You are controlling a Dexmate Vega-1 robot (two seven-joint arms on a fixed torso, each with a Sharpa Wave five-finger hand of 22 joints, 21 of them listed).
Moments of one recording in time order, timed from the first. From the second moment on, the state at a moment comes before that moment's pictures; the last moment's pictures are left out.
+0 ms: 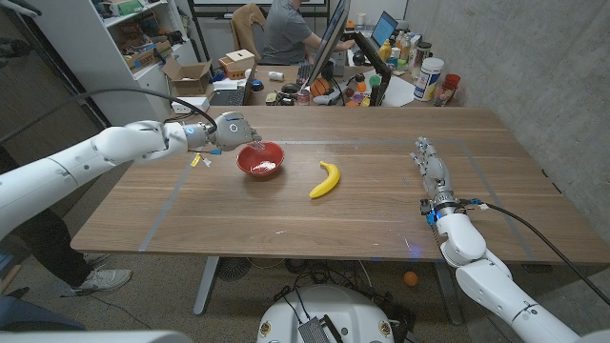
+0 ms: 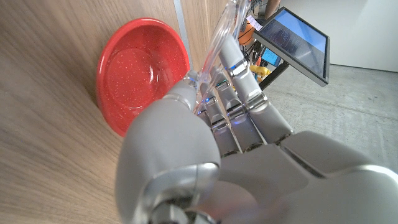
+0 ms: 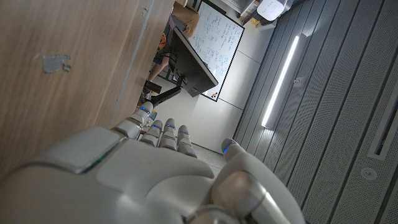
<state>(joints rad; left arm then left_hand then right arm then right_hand) 0.48 1.15 0.71 -1.64 1.50 -0.38 0.34 1.19 0.14 0.40 -0.17 0.19 0.53 -0.01 0.39 0.22 0.68 -0.13 0.38 0.24 0.93 -0.08 0.22 0.19 0.95 -0.13 0.84 0.18 -1.23 -0.56 -0.27 -1.62 0.42 0.44 -0.28 0.04 0.08 0.34 0.16 0.26 0.01 0.02 0.19 0.18 0.00 0.02 0.20 0.18 -0.07 -0.04 0.19 0.18 0.11 -0.04 0.19 0.17</state>
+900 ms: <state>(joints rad) 0.36 1.09 0.88 -1.52 1.64 -0.39 0.41 1.18 0.13 0.40 -0.17 0.19 0.54 -0.01 0.38 0.22 0.68 -0.14 0.37 0.24 0.93 -0.09 0.22 0.19 0.94 -0.13 0.85 0.18 -1.22 -0.56 -0.27 -1.60 0.43 0.43 -0.29 0.04 0.08 0.34 0.16 0.26 0.01 0.02 0.19 0.18 0.00 0.02 0.20 0.18 -0.07 -0.04 0.19 0.18 0.11 -0.04 0.19 0.17</state>
